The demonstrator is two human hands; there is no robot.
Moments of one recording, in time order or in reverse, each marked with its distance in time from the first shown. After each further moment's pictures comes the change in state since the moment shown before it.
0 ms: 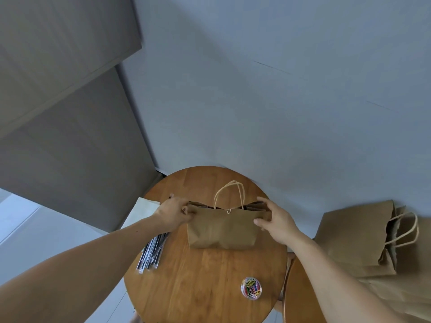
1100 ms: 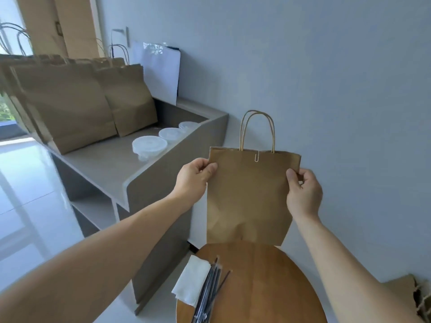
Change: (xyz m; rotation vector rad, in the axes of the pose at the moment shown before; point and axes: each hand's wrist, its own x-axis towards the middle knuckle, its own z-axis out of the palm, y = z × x) left_hand -0.210 0.030 -0.252 -0.708 0.744 0.409; right_hand -0.104 -0.349 -0.018 0.302 0.968 -0.442
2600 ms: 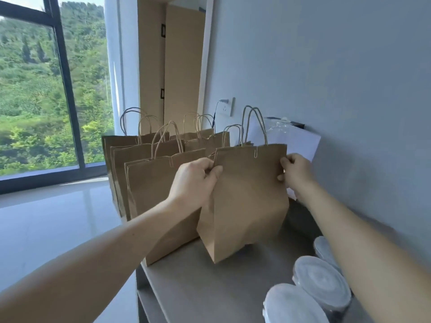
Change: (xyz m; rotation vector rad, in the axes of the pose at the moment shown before) left_hand 0.274 0.008 -0.340 0.529 0.432 0.264; right_hand 0.172 -0.269 0.479 0.219 -0.518 -0.046
